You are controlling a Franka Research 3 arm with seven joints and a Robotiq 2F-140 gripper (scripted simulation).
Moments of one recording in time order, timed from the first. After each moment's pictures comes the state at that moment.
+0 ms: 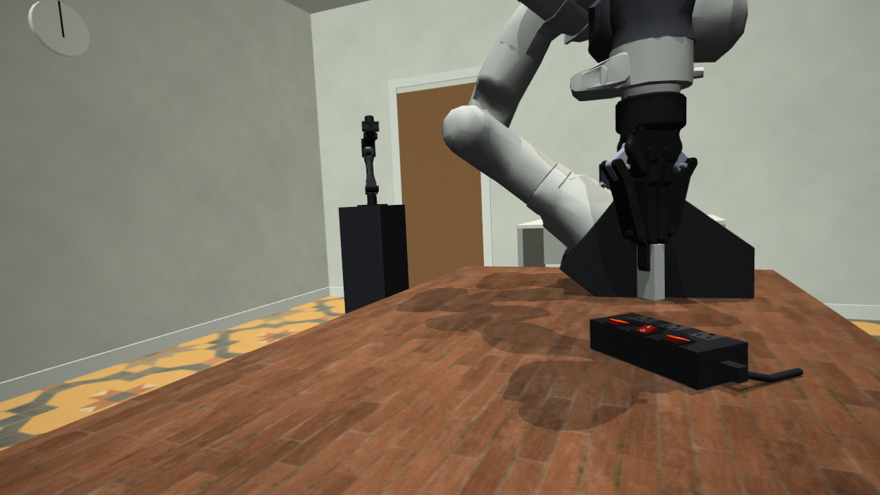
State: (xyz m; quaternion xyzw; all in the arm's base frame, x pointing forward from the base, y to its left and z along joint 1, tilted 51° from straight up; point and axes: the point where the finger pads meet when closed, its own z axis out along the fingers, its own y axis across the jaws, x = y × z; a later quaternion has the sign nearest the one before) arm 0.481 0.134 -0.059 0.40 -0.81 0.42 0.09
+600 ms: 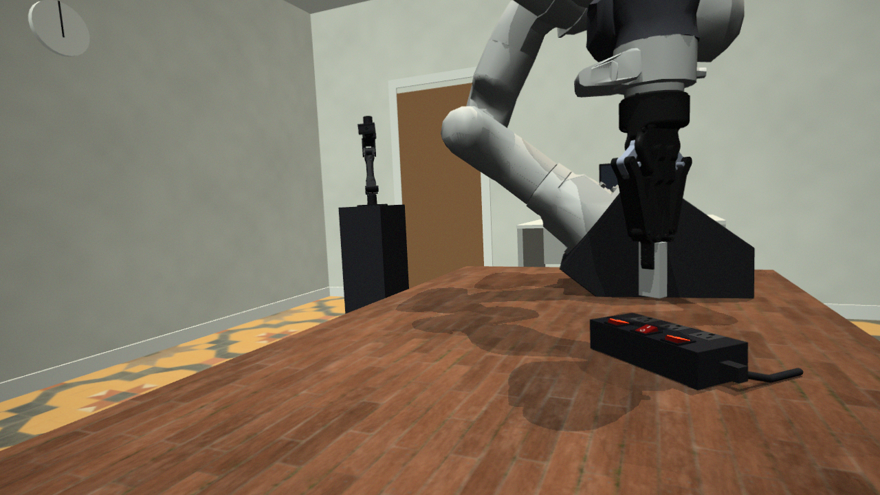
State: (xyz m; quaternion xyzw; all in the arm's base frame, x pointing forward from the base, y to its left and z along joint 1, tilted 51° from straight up) arm 0.477 0.136 -0.060 0.48 -0.76 0.41 0.13
